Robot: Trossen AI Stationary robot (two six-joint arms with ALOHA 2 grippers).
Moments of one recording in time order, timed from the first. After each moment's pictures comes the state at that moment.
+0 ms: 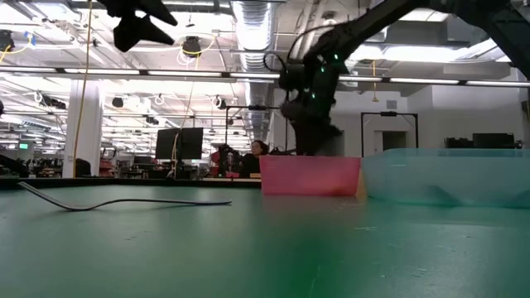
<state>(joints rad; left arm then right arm) 0.22 0.80 0.91 -0.62 -0.07 -0.40 -0.55 2.02 1.65 -0.87 -0.08 0.14</state>
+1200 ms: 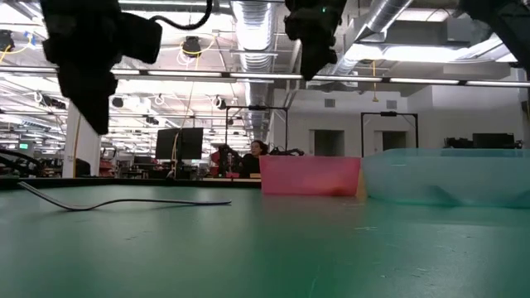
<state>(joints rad) -0.33 1.37 0.91 -0.81 -0.12 -0.91 -0.47 1.98 2.27 -1.45 -0.09 -0.04</state>
